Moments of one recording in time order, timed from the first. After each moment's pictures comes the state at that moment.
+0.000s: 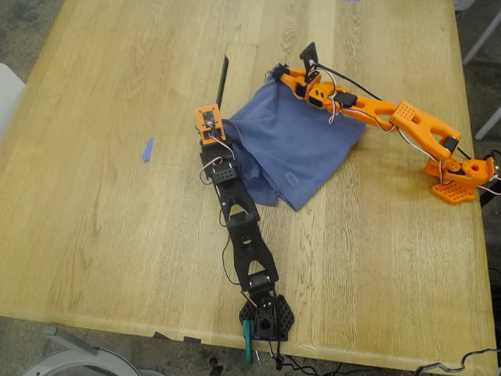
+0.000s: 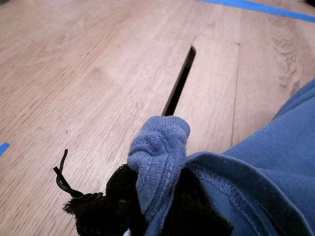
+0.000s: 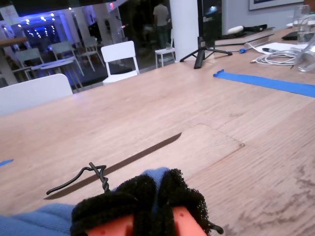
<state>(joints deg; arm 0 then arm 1) -22.1 60.7 68.8 11.2 -84.4 29.2 17.4 8.1 -1.3 -81.1</state>
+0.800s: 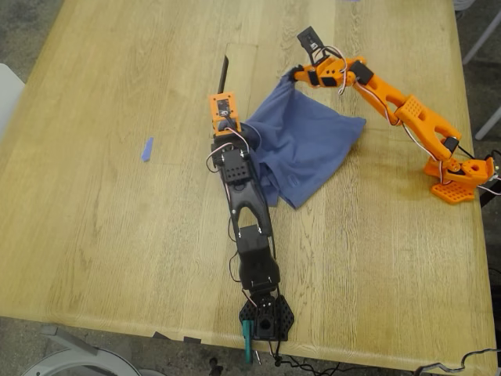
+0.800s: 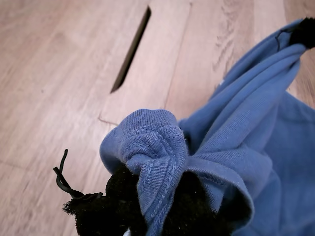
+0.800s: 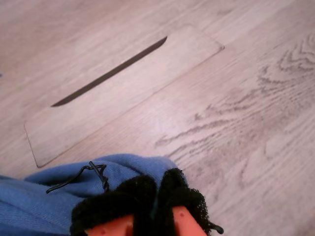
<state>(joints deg) -16.0 88.0 71.3 53.1 -85.7 29.8 33.5 -4.9 65.6 -81.1</state>
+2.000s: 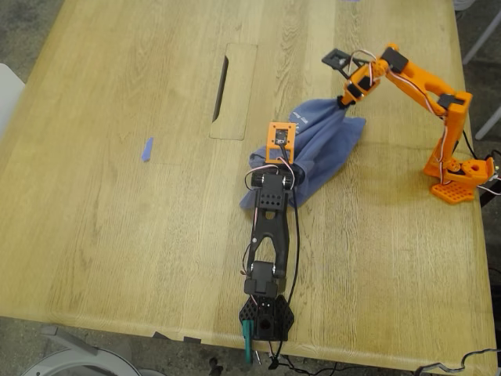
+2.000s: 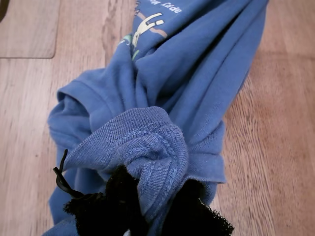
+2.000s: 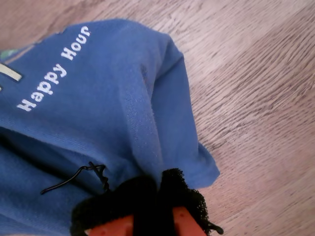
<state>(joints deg) 5.7 116.9 99.4 68.6 -89.5 25.6 89.4 67.8 83.8 -81.1</state>
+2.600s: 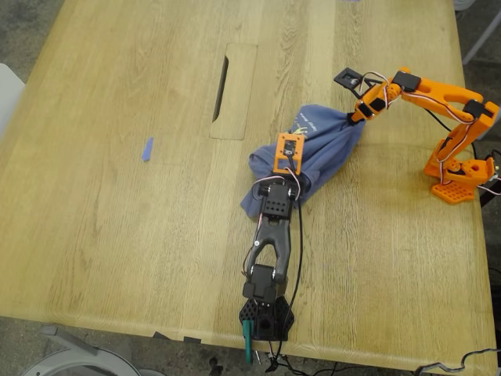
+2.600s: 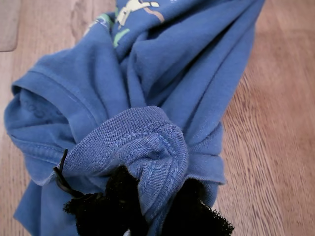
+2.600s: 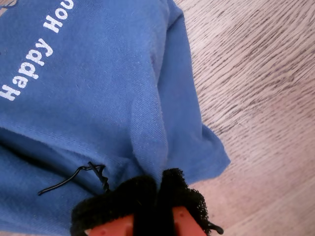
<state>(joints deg) 11.4 122.3 117.1 55.5 -89.6 25.5 109.3 104.9 64.7 -81.1</state>
